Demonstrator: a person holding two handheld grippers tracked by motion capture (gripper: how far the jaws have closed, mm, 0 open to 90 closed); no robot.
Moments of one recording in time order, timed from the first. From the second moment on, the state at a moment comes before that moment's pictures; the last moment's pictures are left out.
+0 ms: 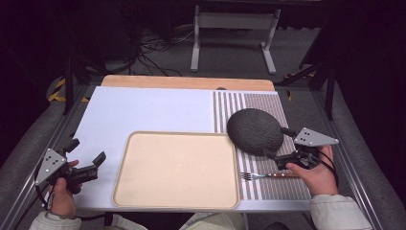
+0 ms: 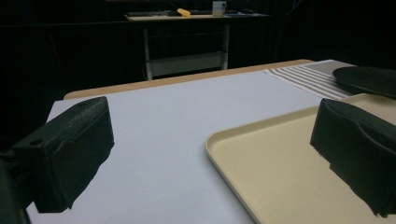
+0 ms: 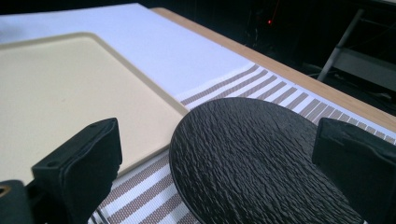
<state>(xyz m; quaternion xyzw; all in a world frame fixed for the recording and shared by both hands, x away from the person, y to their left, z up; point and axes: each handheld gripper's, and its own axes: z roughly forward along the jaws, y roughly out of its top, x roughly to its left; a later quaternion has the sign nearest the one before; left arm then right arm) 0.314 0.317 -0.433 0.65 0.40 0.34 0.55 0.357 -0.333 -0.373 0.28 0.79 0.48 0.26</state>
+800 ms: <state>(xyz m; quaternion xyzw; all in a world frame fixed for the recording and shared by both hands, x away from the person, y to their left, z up) 0.314 0.318 -0.433 0.65 0.40 0.34 0.55 0.374 -0.316 -0.353 0.23 0.89 0.32 0.24</state>
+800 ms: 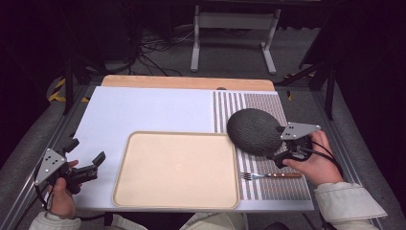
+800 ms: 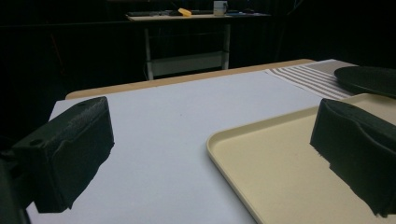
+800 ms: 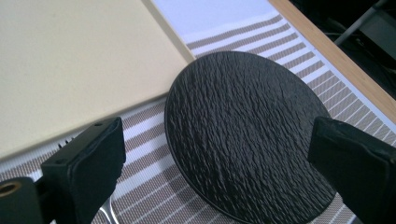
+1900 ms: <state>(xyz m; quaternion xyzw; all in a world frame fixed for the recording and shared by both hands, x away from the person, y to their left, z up) 0.313 0.318 -0.432 0.65 0.40 0.34 0.55 0.385 -0.306 -0.365 0.18 0.95 0.20 0.16</state>
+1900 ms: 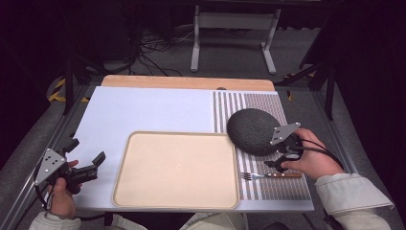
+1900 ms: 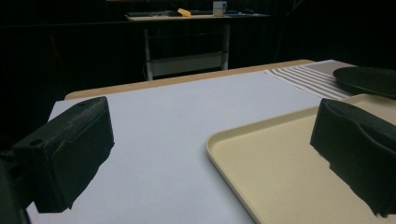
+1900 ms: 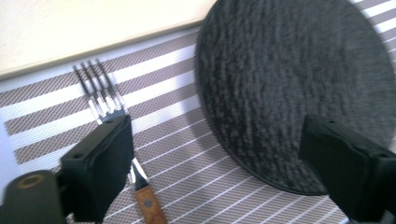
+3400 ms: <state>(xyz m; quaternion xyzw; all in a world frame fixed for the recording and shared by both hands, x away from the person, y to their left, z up) 0.314 0.317 -0.433 0.65 0.40 0.34 0.56 0.380 -0.287 -0.413 0.05 1.00 -0.02 0.02</state>
